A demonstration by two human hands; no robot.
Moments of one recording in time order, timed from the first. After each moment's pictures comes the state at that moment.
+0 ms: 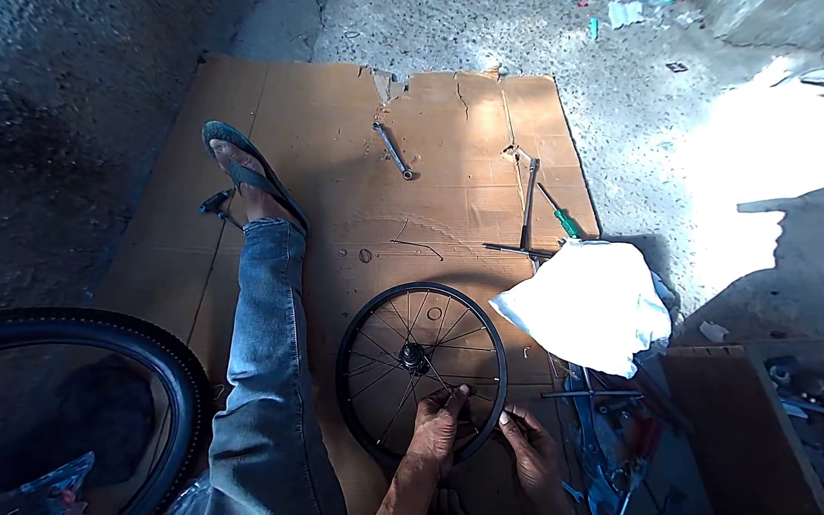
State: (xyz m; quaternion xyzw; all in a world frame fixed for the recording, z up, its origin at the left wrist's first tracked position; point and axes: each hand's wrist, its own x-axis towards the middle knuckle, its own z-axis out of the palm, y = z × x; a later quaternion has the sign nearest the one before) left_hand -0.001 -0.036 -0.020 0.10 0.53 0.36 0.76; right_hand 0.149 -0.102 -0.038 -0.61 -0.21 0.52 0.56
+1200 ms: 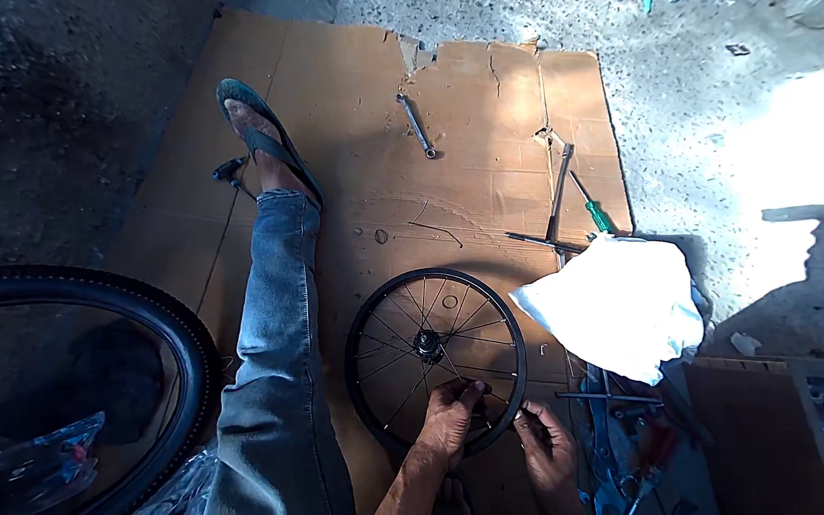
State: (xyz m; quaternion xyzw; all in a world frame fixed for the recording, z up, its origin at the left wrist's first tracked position) left_hand -0.005 -0.034 -0.017 0.10 0.51 0.35 0.78; right_hand 0.155 -0.097 -0.042 -0.64 -0.40 0.42 0.51
